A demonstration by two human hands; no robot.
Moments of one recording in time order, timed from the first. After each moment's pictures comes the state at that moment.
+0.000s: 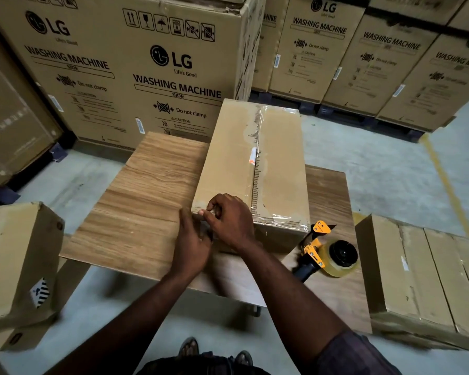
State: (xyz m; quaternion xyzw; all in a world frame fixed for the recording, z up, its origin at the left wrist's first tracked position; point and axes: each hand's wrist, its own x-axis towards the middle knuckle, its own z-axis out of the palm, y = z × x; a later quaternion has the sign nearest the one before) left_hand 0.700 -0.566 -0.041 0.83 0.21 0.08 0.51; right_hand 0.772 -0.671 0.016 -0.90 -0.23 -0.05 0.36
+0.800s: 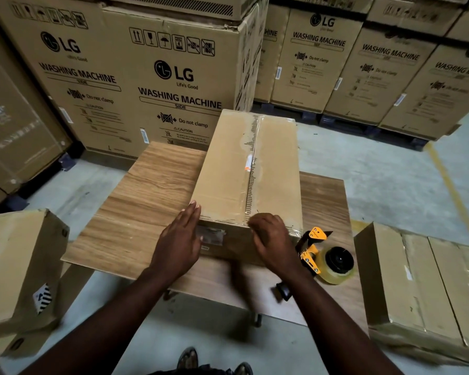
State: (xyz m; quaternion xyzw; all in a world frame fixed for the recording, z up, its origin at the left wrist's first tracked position) left_hand 0.688 -0.544 -0.006 0.98 0.03 0.08 0.20; right_hand 0.765 -0.791 0.000 -0.88 -0.29 -0.13 0.35
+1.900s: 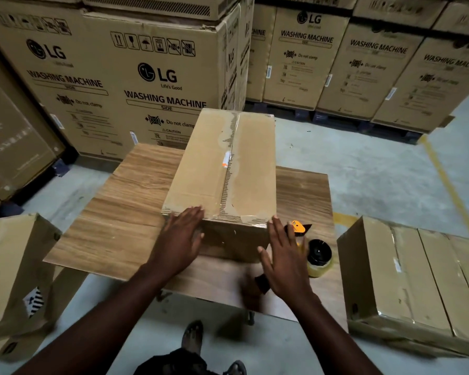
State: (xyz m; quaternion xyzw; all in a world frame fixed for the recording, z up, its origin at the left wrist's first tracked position) left_hand 0.702 -0.602 -0.001 0.98 -0.05 0.11 0.16; right_hand 0.721 -0.882 -0.013 -0.98 -0.15 -0.04 0.15
